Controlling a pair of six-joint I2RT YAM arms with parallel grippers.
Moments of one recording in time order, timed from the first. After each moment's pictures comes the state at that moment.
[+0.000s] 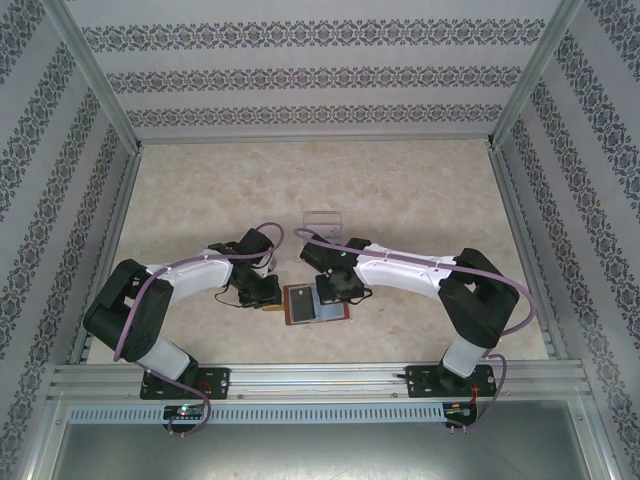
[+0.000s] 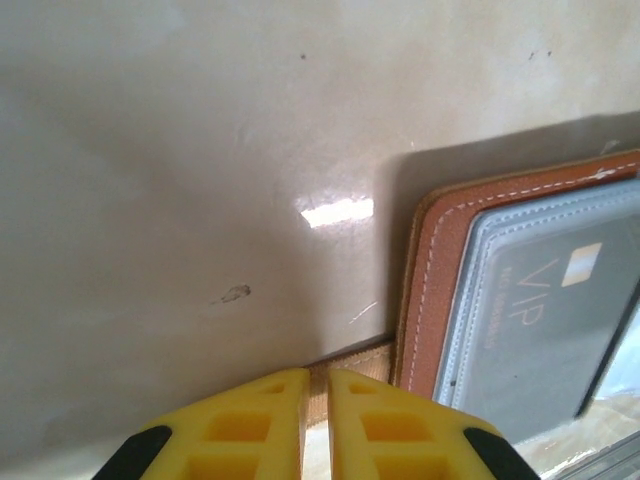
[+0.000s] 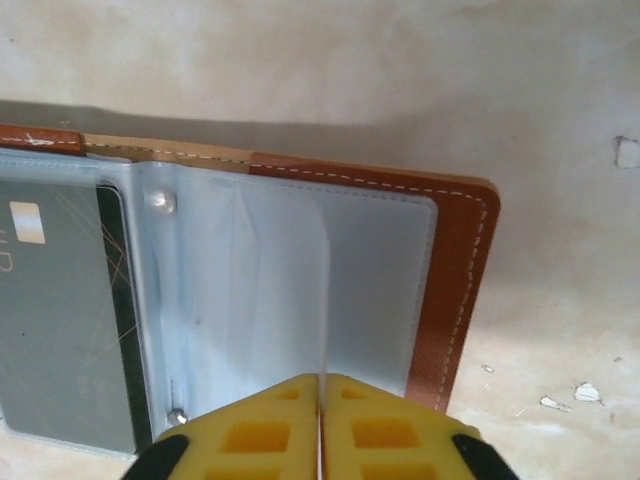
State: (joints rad) left arm -0.50 1.55 0.76 -0.58 0.39 -0.62; right arm 0.92 1.71 1.10 -0.81 0.02 0.78
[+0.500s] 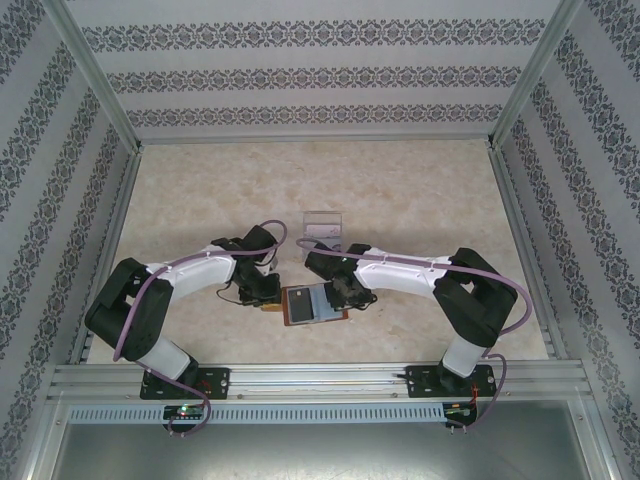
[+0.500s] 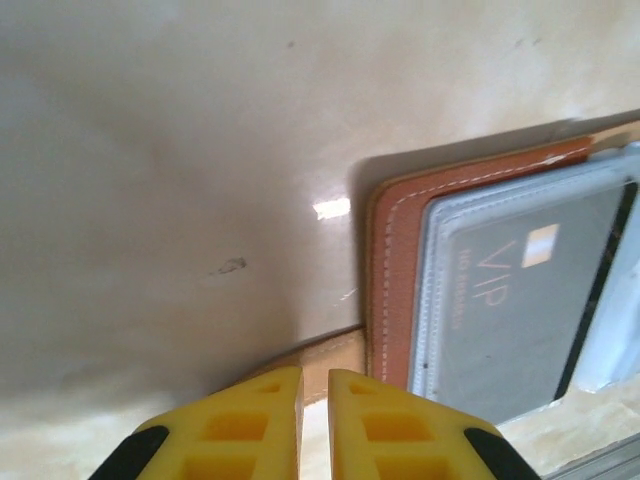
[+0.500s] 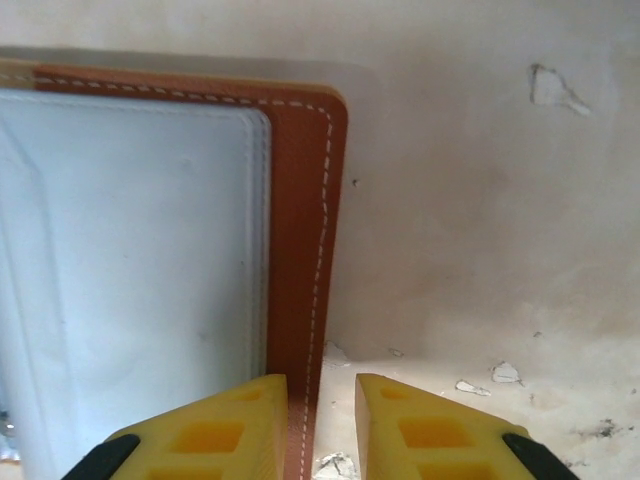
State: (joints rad) left arm -0.53 1.55 0.83 -0.68 0.36 -0.62; right arm 0.92 1.72 1.04 -0.84 0.06 0.76
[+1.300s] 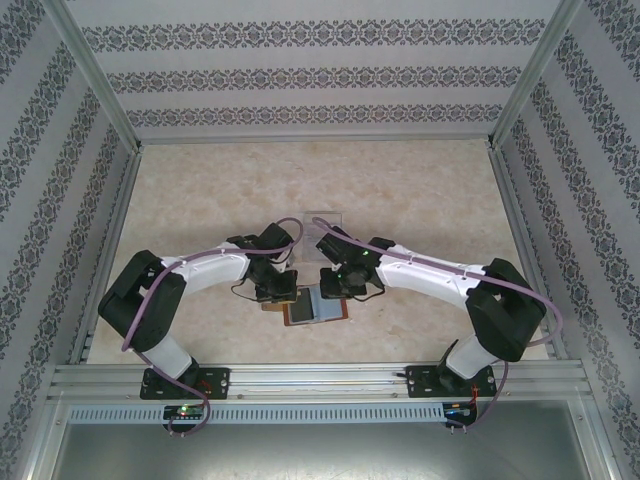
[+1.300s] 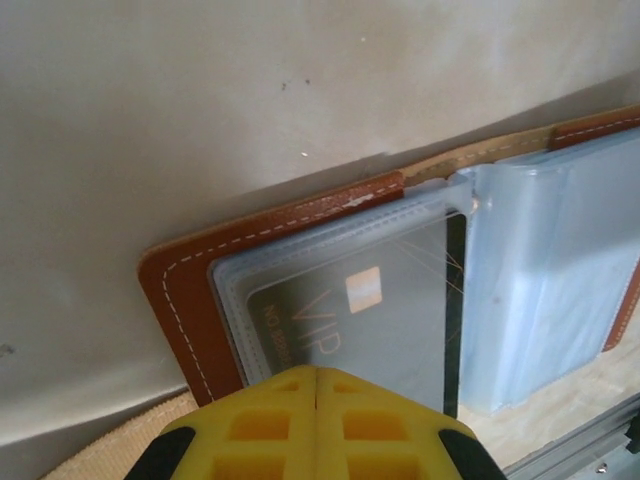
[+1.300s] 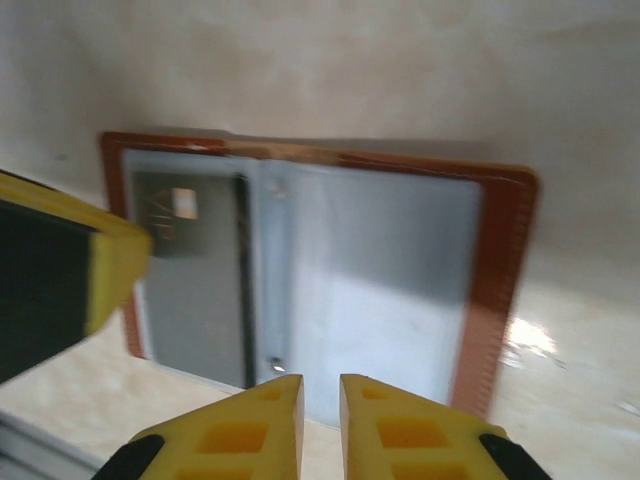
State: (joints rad) left arm -0.61 1.64 0.89 -0.59 0.40 -0.66; right arm 0.85 1.57 1.00 -0.64 -0.19 0.78
